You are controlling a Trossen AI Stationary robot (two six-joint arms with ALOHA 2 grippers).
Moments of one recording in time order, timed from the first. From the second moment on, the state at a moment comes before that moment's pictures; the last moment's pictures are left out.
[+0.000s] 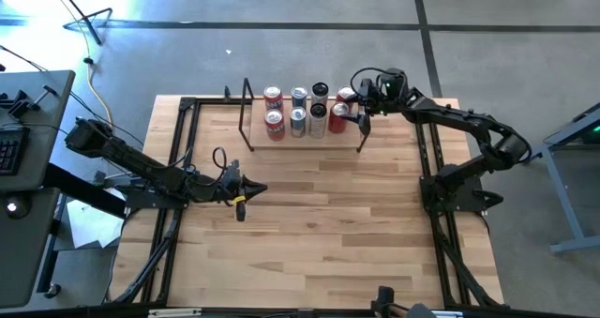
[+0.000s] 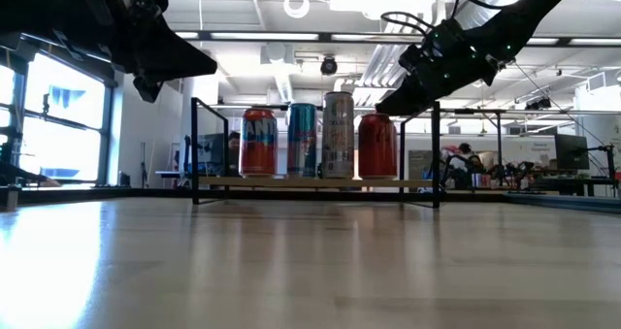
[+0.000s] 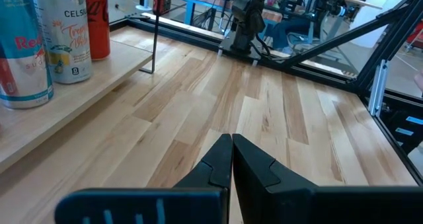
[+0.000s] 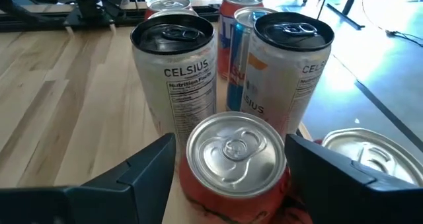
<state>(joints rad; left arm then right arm) -0.35 1.07 0.29 0.53 -0.52 -0.36 -0.85 1.43 0.81 0.11 -0.61 -0.37</state>
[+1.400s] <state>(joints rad) -0.35 1.07 0.29 0.53 -0.50 -0.37 -0.67 1.48 1.06 -0.28 -0.17 -0.34</state>
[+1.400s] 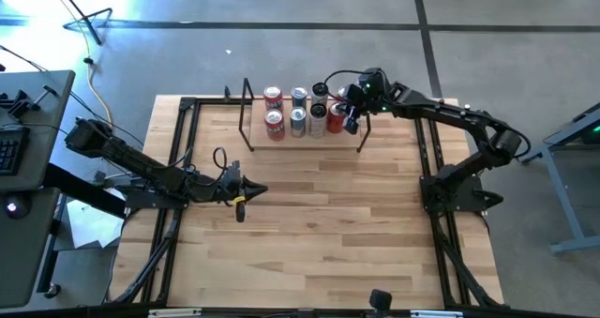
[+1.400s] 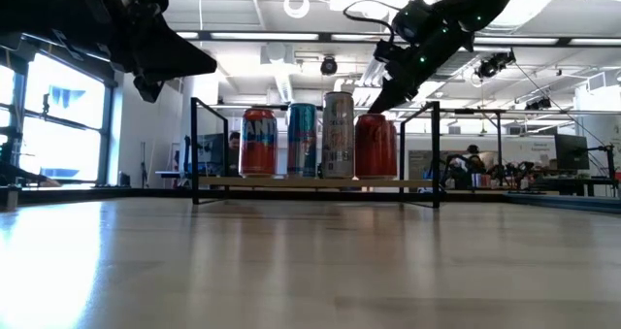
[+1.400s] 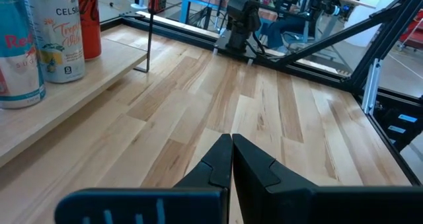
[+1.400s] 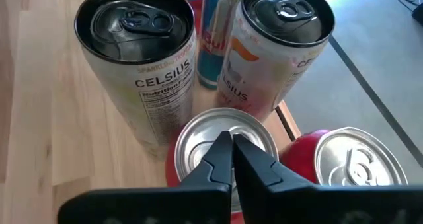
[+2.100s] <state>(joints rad) -0.35 1.07 0.29 0.54 -0.50 -0.36 -0.67 1.45 1.06 -0.38 -0.16 -0.36</state>
